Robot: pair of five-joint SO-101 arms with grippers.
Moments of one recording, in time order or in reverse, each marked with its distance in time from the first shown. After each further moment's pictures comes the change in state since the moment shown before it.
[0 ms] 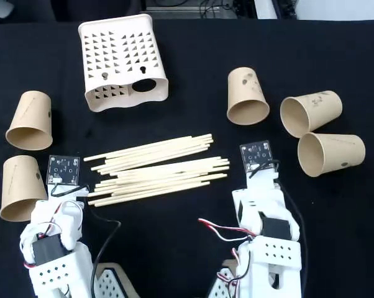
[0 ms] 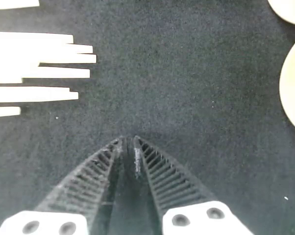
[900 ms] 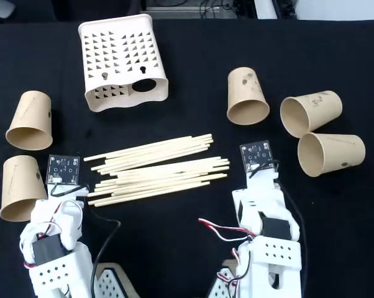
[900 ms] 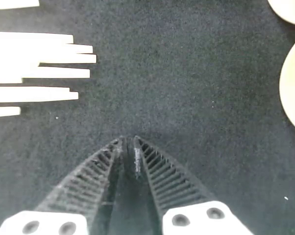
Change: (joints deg) left arm 0.0 -0.1 -0.6 -1.0 0.0; right arm 0.0 0.0 0.0 0.0 0.0
